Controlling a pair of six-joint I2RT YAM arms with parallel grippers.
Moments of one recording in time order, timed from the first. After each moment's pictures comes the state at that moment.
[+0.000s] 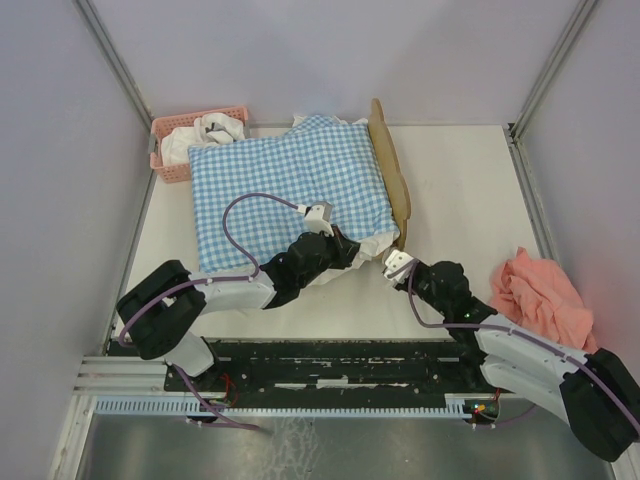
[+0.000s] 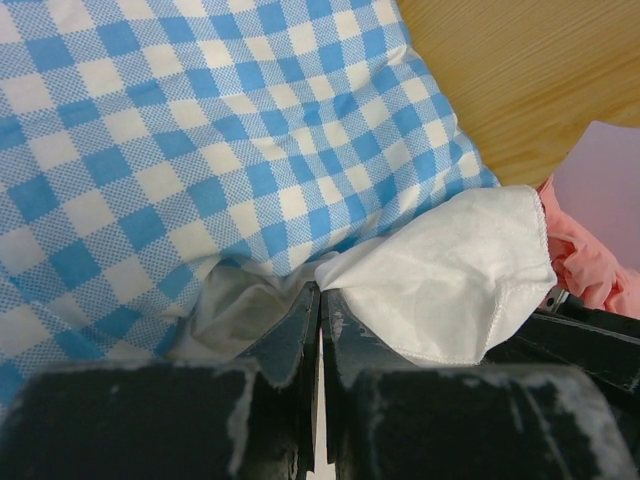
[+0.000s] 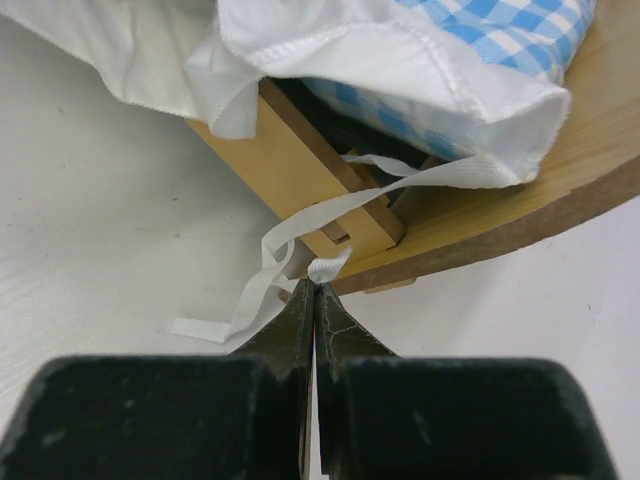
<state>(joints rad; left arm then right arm) -0.92 1.55 0.70 0.57 -0.22 -0.74 0.61 0.89 0.18 0.41 -0.04 -0.55</state>
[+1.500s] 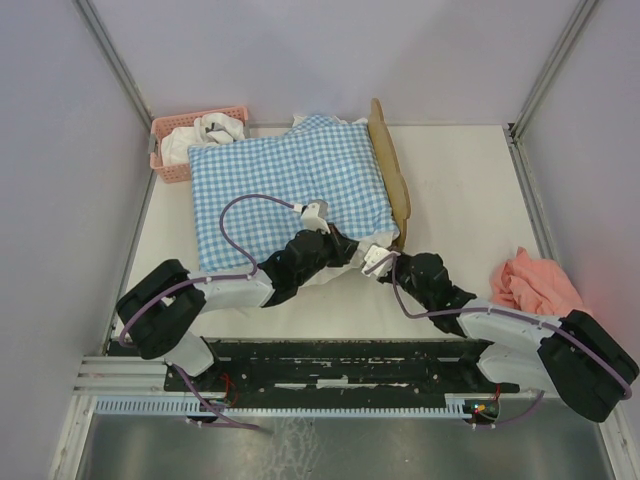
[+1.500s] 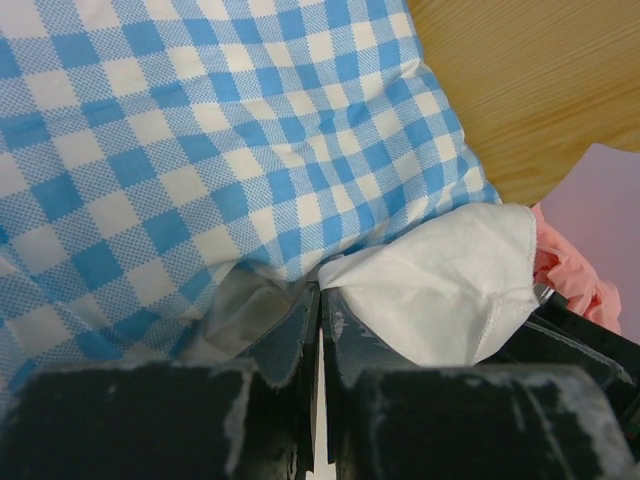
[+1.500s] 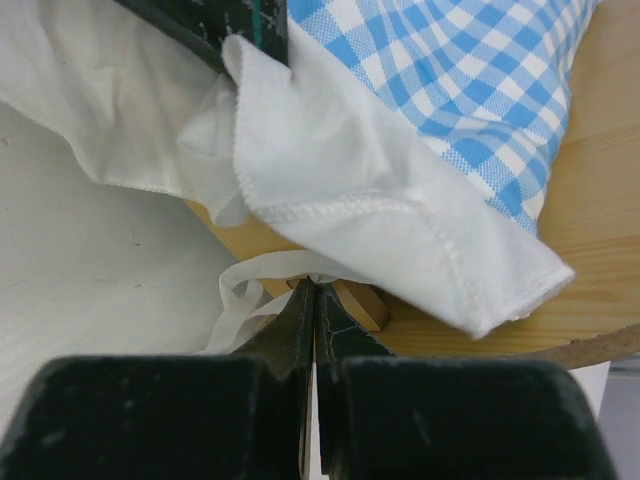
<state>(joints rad) -0.90 1.55 0.70 0.57 -0.20 -0.80 0.72 1.13 0.30 0.49 0.14 -0.65</state>
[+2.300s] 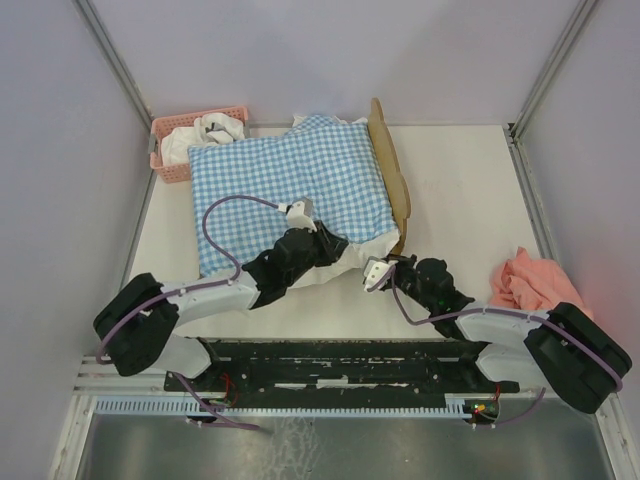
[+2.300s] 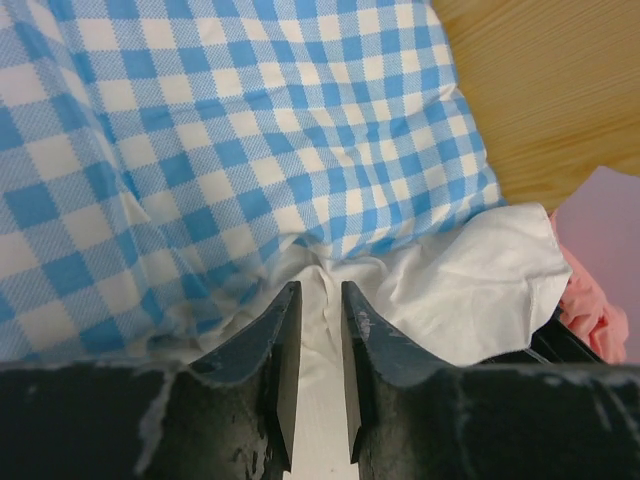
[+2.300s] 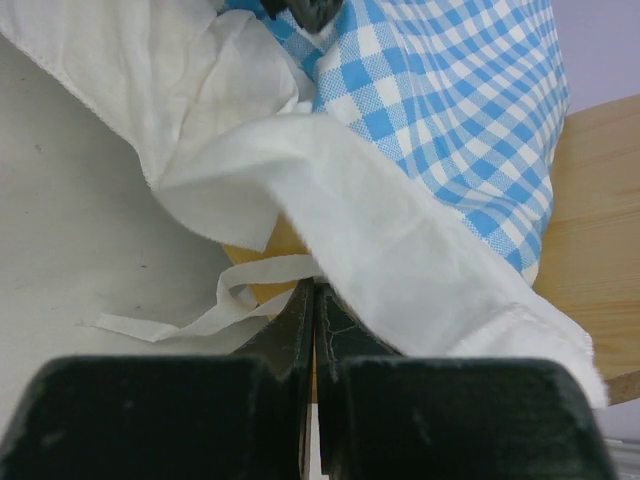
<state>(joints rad) -0.87 1.44 0.69 0.40 -0.25 -0.83 0.70 1.19 0.21 0.75 -0.02 -0.84</state>
